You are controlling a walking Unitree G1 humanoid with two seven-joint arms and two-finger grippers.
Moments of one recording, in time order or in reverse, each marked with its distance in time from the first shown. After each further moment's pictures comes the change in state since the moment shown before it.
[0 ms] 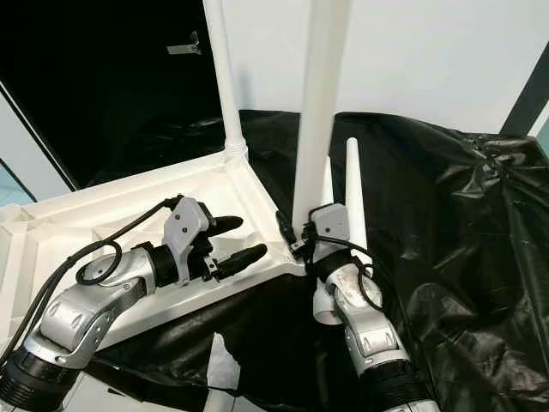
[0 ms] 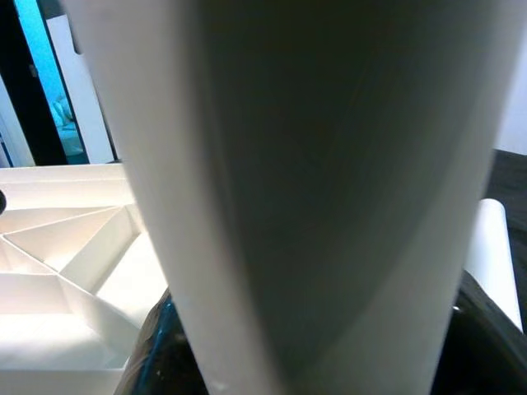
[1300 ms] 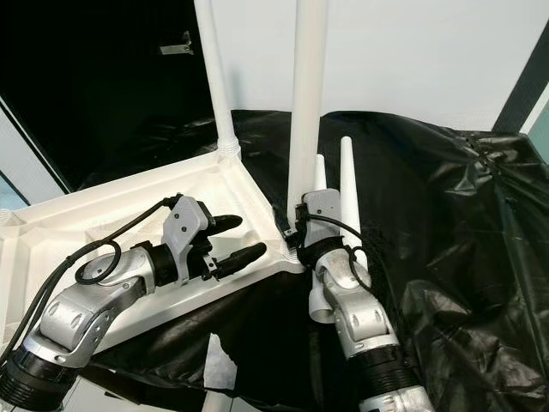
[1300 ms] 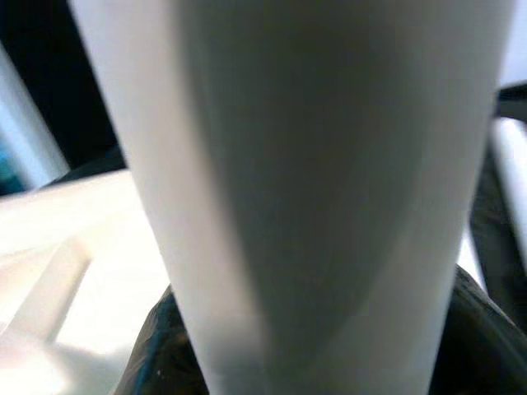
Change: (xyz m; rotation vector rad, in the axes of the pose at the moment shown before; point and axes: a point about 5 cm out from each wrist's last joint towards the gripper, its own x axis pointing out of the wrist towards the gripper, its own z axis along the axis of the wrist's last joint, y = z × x) left arm 0.001 0.002 0.004 0.012 -0.011 0.003; right arm 0.019 0.009 0.014 0.155 0.074 -0.249
